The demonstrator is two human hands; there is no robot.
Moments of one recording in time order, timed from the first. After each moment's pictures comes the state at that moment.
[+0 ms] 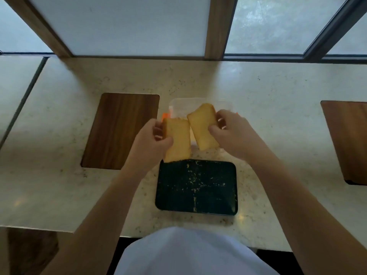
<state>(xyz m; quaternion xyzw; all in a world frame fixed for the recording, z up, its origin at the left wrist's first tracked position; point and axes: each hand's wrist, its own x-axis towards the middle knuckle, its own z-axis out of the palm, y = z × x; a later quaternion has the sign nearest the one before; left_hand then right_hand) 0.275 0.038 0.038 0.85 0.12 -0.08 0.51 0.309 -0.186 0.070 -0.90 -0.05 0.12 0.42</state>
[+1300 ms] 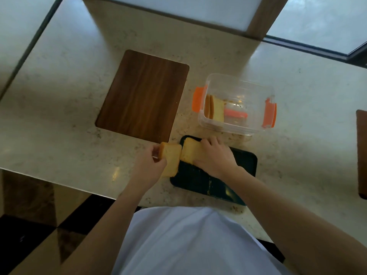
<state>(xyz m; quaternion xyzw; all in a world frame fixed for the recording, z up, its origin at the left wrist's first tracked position) 0.169 0.108 -0.081 0.82 0.25 -0.11 0.50 0.261 -0.109 -0.107 -0.95 -0.22 0.20 0.04</state>
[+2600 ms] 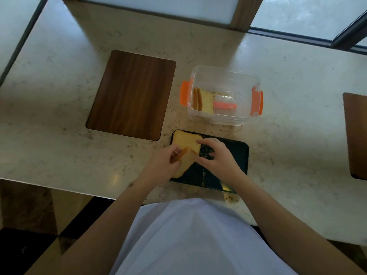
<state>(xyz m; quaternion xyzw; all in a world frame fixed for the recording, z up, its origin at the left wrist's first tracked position) 0.180 0.065 -0.074 0.85 0.05 -0.22 0.48 0.219 -0.146 -0.081 -0.86 -0.07 0.24 0.43</state>
